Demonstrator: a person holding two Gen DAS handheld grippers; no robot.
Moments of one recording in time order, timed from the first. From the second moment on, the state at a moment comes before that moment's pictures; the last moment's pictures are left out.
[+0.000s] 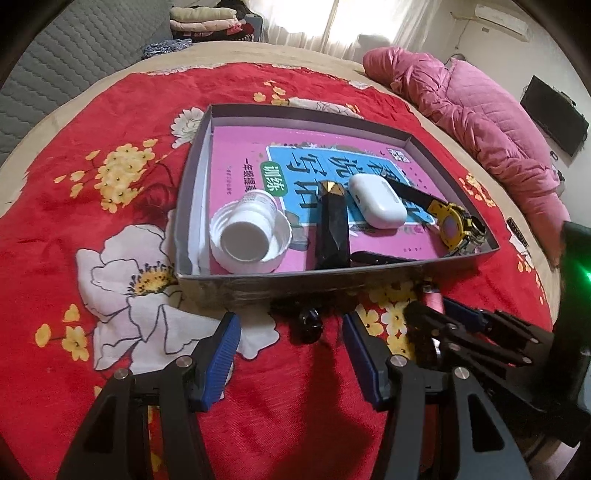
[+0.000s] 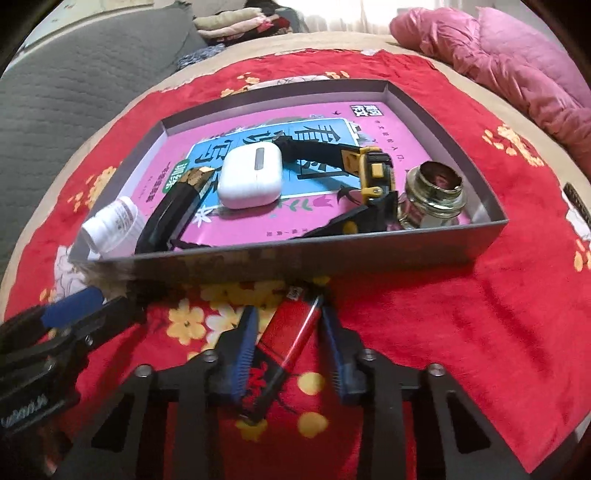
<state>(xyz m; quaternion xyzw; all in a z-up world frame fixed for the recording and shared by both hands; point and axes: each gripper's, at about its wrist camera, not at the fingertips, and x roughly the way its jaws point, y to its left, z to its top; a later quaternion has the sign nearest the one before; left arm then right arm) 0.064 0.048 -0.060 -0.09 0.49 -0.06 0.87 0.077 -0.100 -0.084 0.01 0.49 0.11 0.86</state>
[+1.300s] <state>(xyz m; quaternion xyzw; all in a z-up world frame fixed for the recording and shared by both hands) 0.066 0.044 -0.064 -0.10 0.49 -0.08 0.86 0.050 -0.115 -0.067 -0.04 0.47 0.21 0.86</state>
